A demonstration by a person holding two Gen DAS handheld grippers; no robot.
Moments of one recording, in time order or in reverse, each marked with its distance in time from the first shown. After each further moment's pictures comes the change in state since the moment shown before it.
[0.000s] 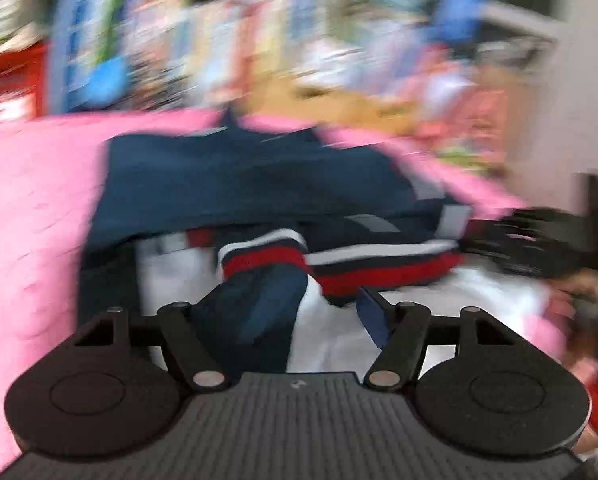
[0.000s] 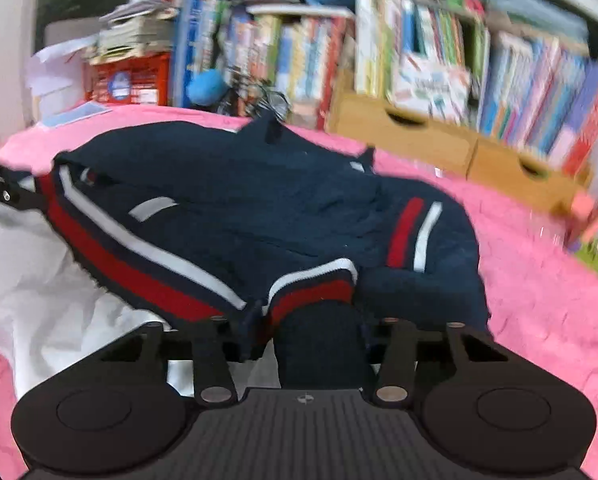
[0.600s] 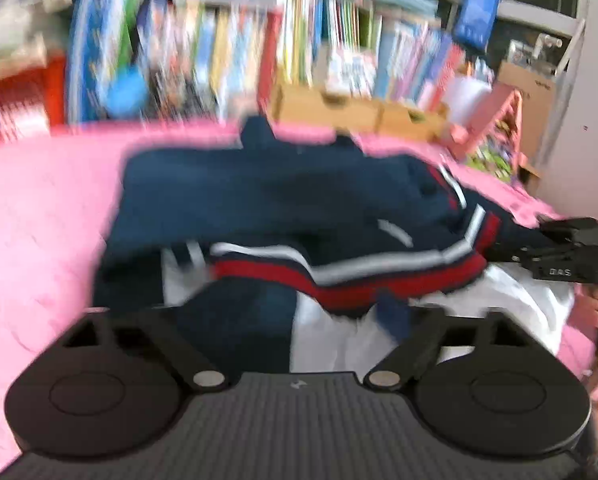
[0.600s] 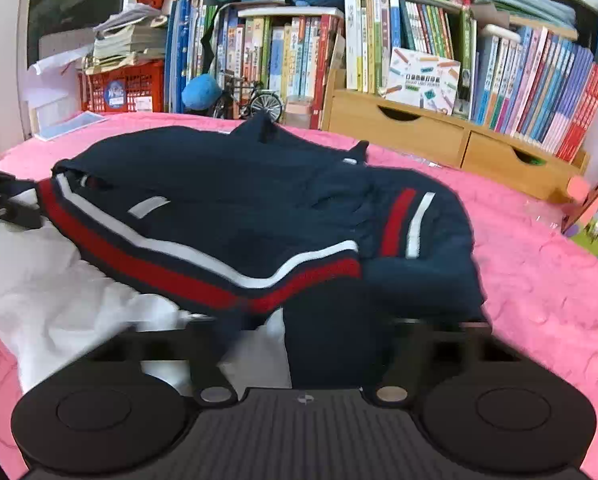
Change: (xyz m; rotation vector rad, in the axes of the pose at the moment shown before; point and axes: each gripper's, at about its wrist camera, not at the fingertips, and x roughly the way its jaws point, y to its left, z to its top) left arm 0.028 -0.015 0.002 0.056 -0.052 0.313; right arm -0.002 -0.007 -0.004 0.100 0.011 -0.001
